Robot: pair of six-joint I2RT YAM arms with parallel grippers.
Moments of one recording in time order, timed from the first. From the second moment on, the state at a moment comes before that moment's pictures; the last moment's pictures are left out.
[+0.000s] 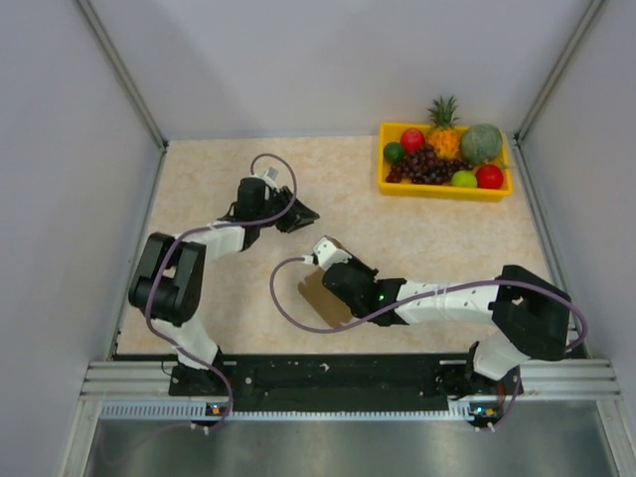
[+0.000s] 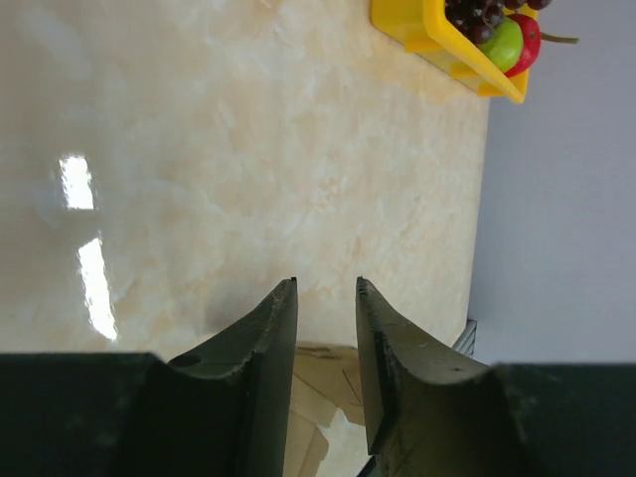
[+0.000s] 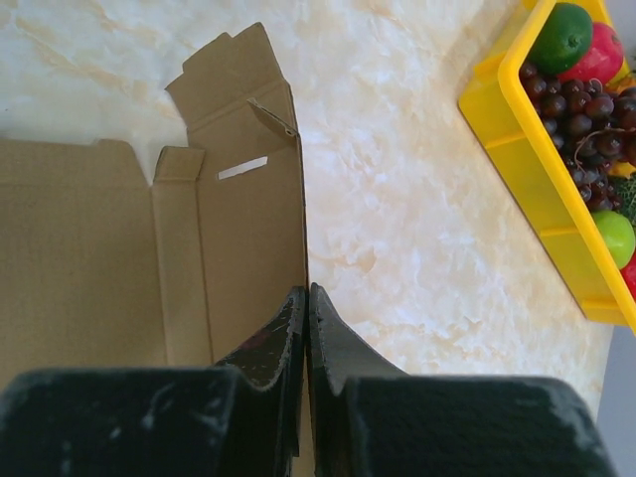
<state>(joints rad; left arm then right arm) -0.30 1.69 0.89 0.28 0.52 -0.92 1.18 1.53 0.82 0.01 0.82 -0.13</state>
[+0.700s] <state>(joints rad) -0.34 1.83 0.90 0.22 0.73 -0.86 1.18 1.52 0.81 0.02 0.77 -0.18</state>
